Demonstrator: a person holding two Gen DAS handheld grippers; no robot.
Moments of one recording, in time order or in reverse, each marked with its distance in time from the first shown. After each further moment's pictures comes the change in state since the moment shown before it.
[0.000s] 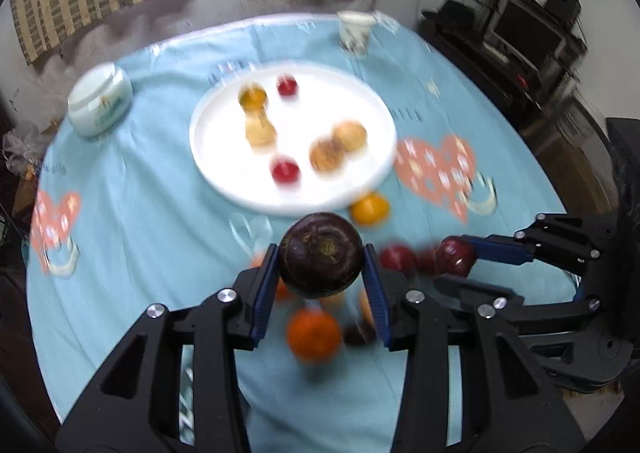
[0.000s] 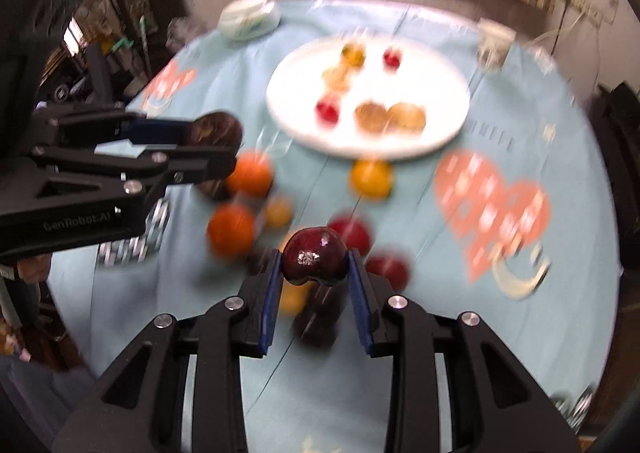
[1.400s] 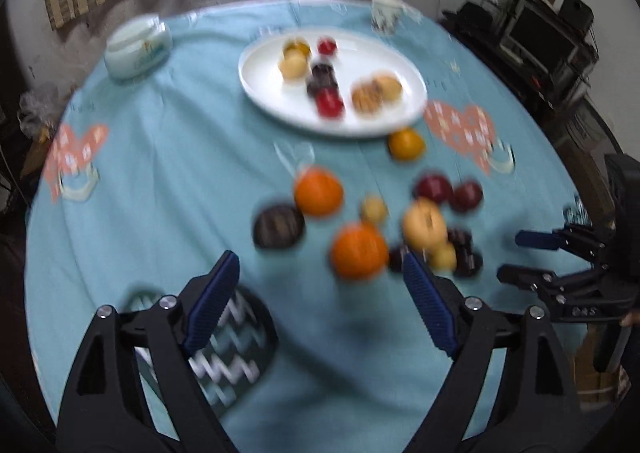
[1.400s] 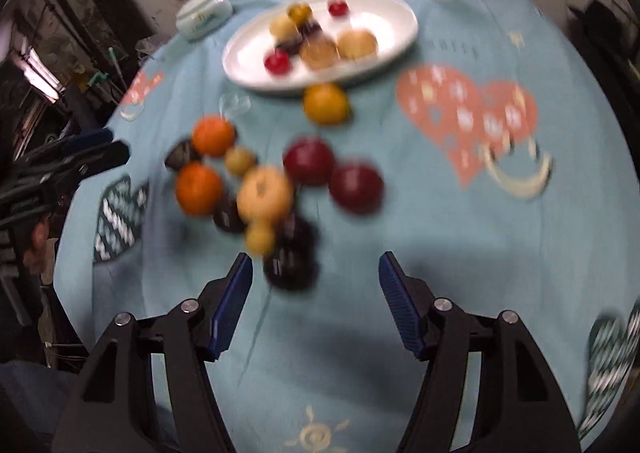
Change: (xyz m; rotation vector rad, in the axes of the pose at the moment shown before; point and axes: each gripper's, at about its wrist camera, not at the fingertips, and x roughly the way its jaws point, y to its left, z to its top) left arm -0.013 0.027 -0.108 -0.066 0.053 0.005; right arm 0.013 -0.024 -0.084 0.229 0.100 0.030
